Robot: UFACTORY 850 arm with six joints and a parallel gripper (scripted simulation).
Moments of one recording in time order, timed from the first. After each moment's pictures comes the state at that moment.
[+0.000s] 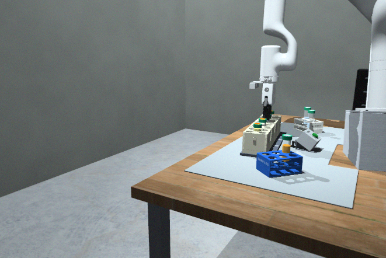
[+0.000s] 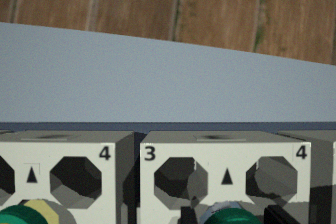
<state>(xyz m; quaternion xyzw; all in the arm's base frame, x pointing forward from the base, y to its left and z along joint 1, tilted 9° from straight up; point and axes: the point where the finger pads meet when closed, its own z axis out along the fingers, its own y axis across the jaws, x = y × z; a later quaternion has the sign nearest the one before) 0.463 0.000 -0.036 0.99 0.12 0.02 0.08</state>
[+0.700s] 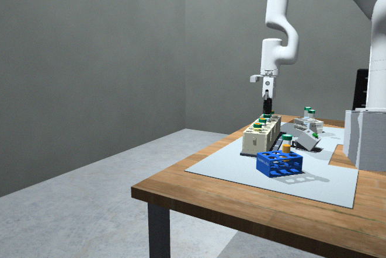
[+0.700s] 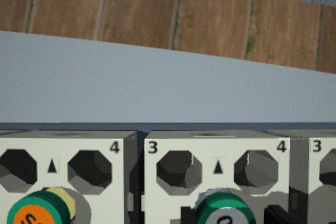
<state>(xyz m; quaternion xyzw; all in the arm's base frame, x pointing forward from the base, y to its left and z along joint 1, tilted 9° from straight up) 0.461 0.004 -0.008 0.99 0.12 0.03 0.08</state>
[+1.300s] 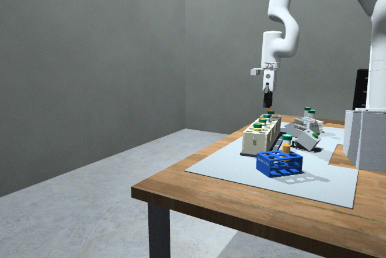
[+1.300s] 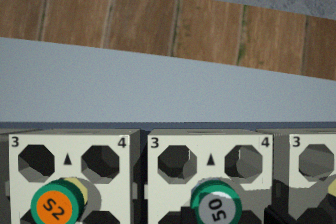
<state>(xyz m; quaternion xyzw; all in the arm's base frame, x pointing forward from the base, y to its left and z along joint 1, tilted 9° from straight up) 0.459 0.008 0.023 0.99 0.12 0.03 0.08</state>
